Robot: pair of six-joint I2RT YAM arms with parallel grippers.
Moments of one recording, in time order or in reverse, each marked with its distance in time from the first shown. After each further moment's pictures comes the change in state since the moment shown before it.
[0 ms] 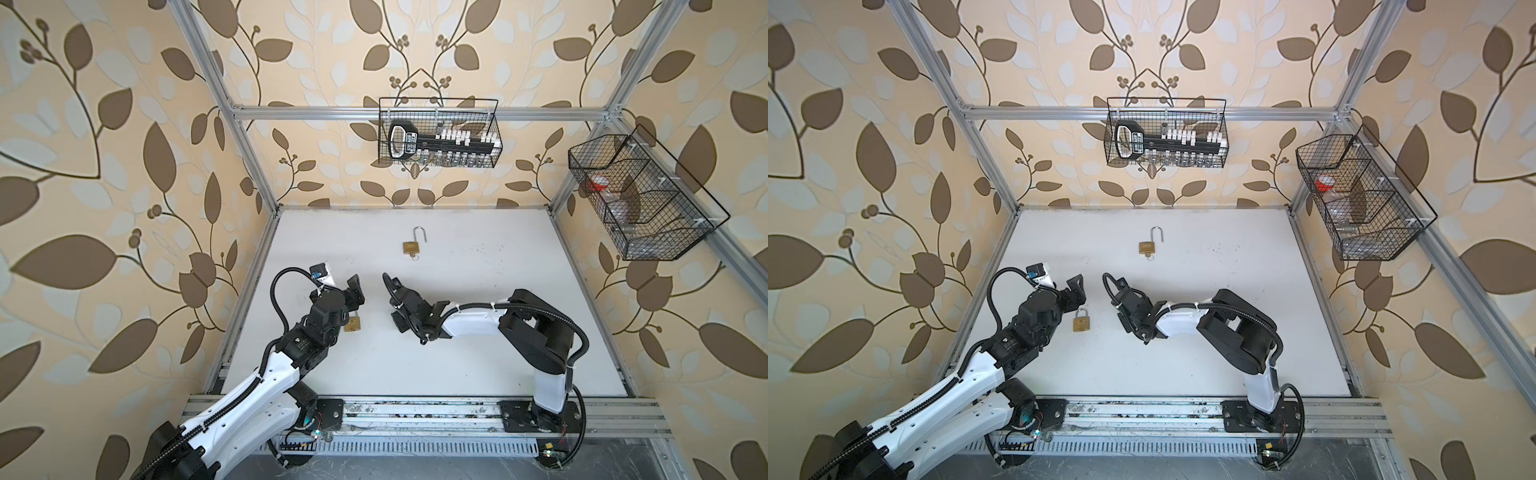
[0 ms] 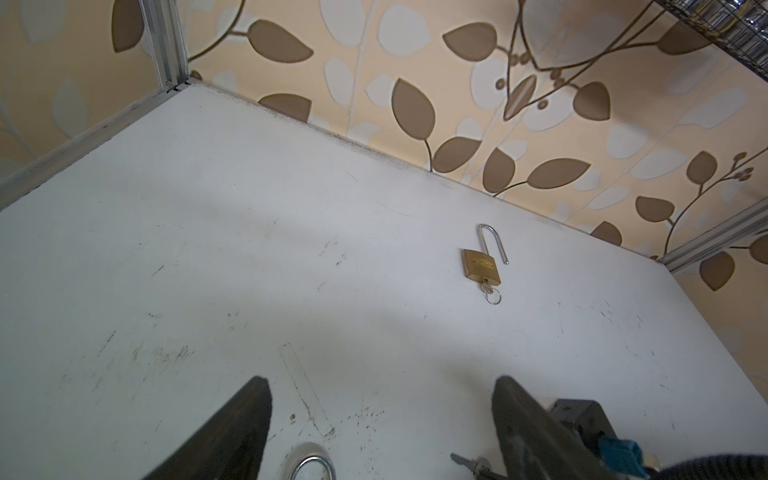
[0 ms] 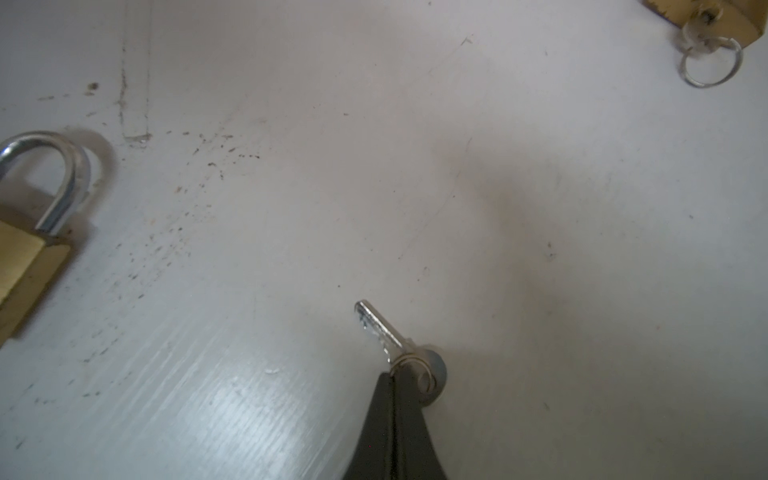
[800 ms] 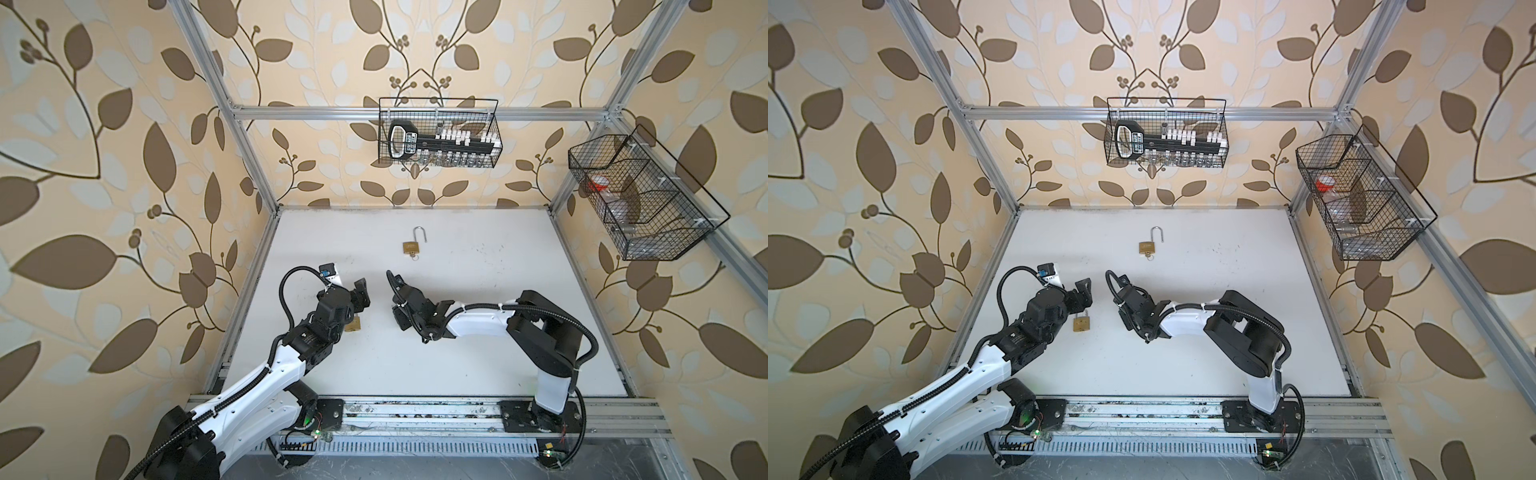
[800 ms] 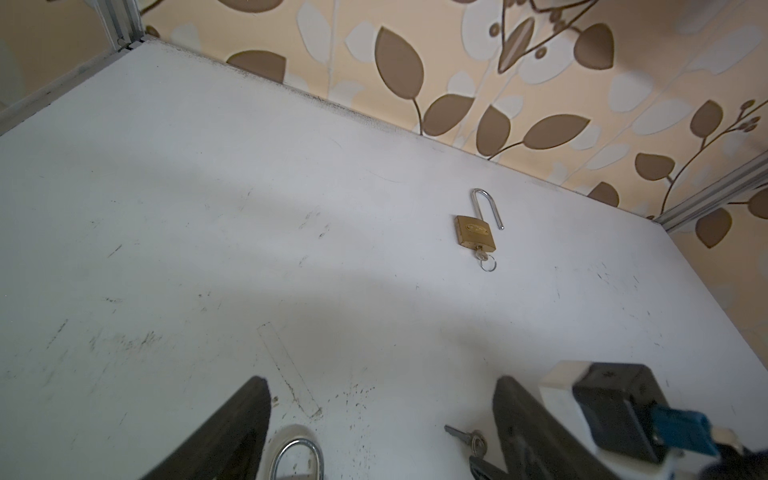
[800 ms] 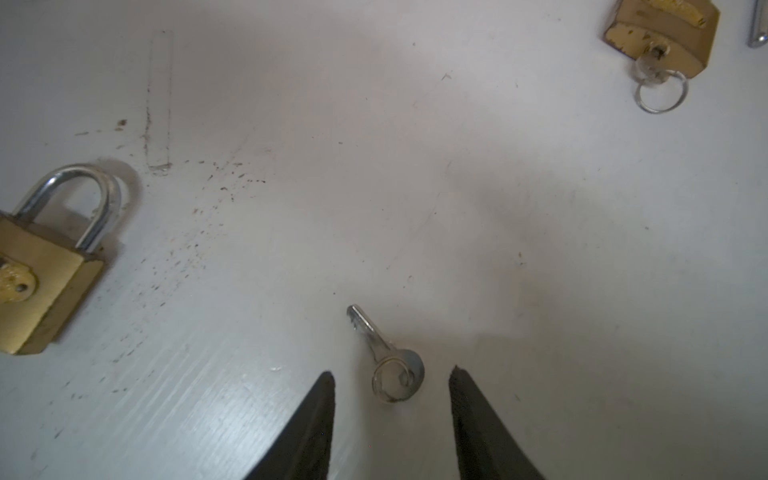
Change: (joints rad) left arm 0.000 0.079 0.000 0.022 0.078 0.000; right arm -0.003 -0.025 -0.010 0.010 0.025 0.000
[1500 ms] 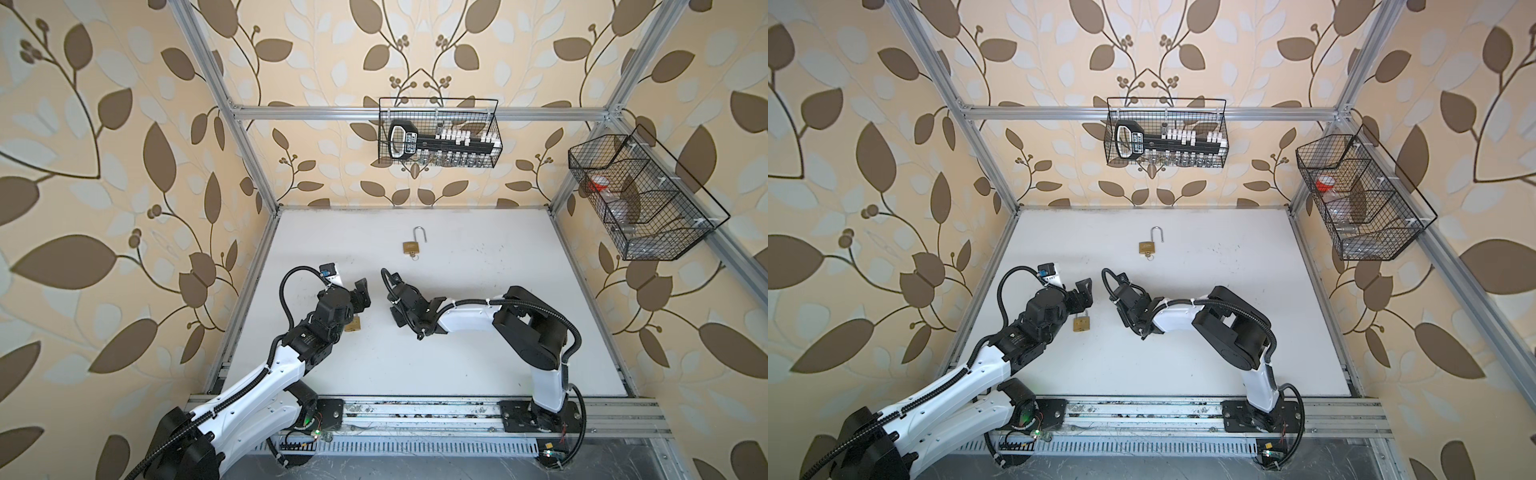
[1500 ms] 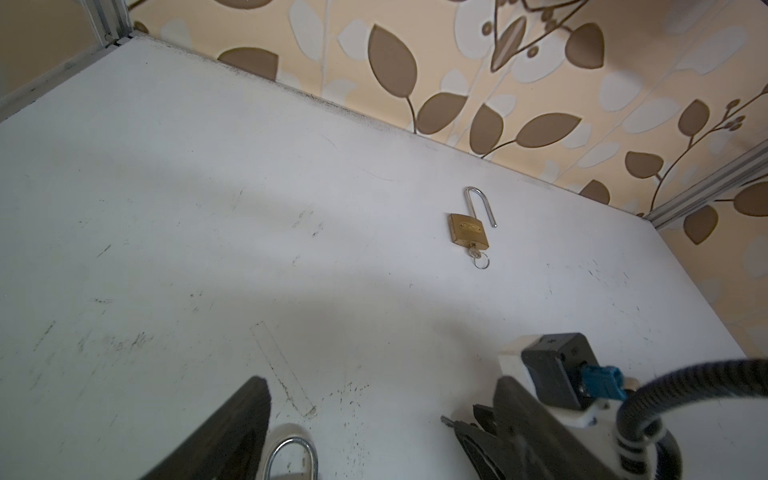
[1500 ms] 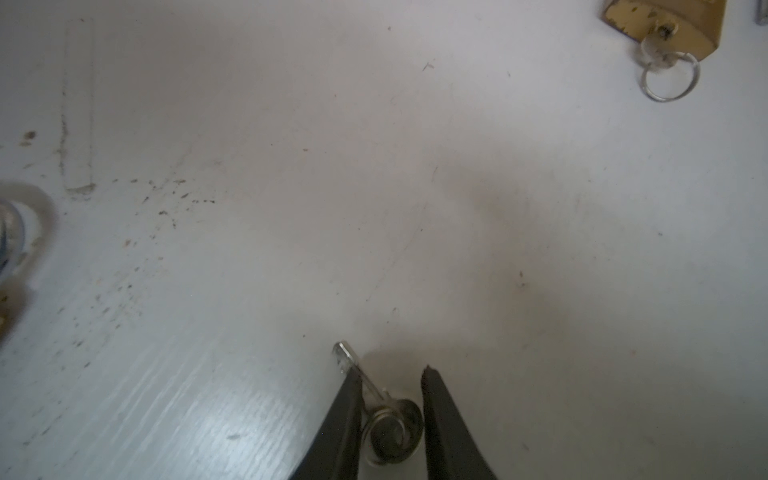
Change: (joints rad) left arm 0.000 -0.004 0.000 0.000 0.018 0.000; right arm -0.020 0.074 0.067 -0.026 0.020 0.034
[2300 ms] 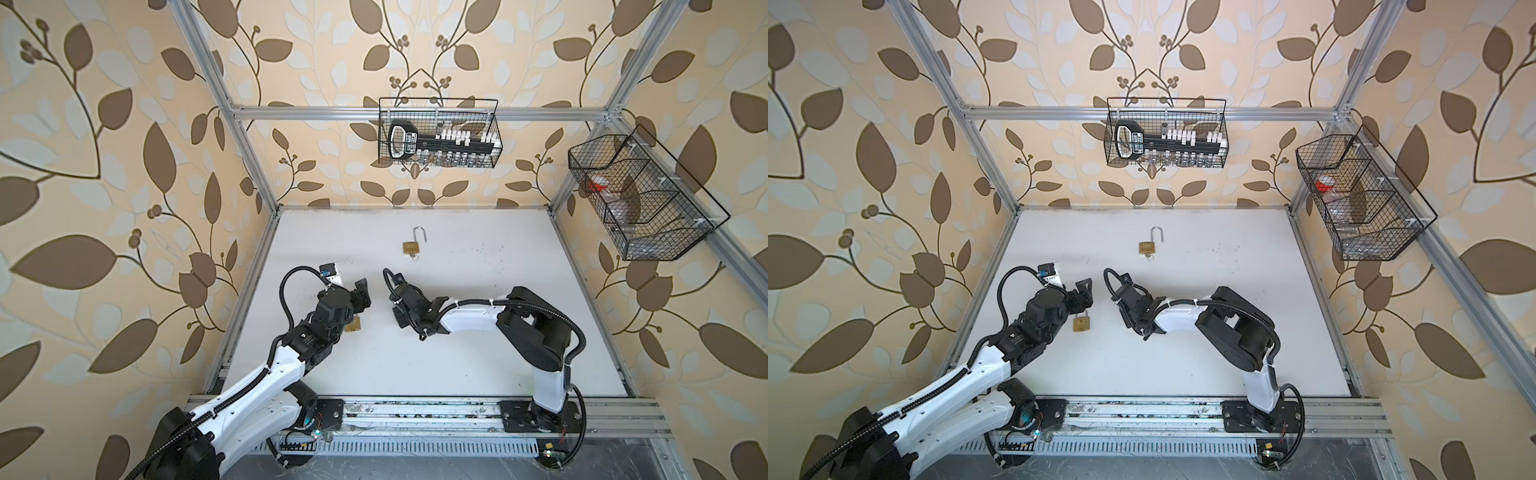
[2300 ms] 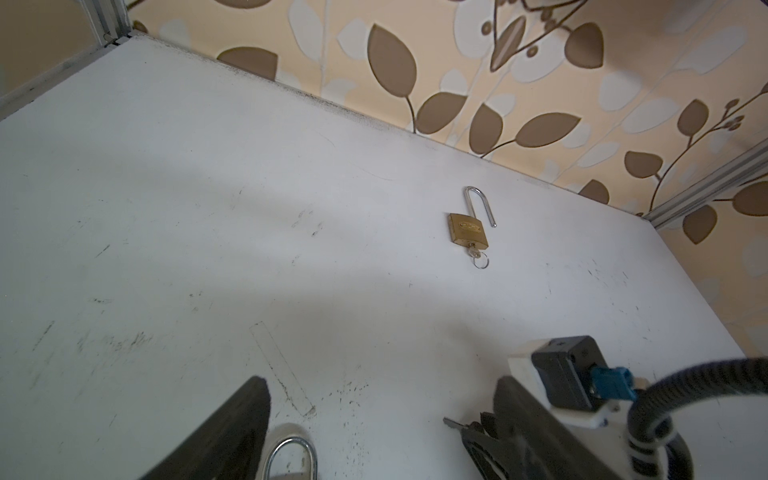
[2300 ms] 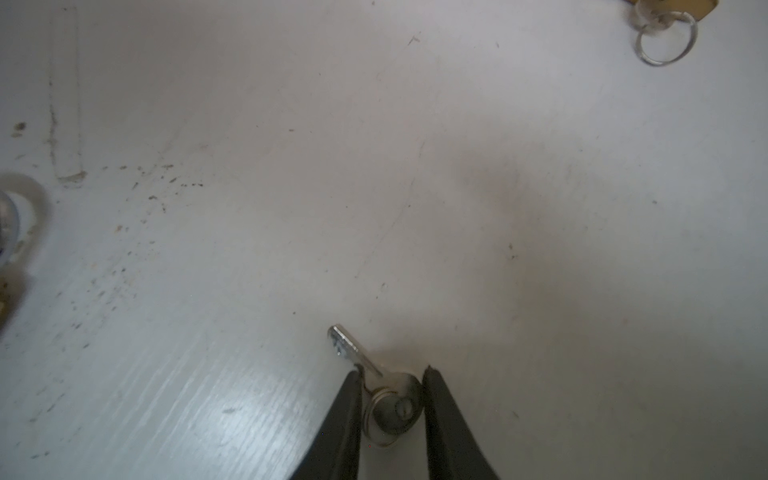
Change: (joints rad) left arm 0.000 0.000 0.000 0.000 0.002 0.000; right arm 0.000 -0.023 -0.014 -0.038 -0.016 0.041
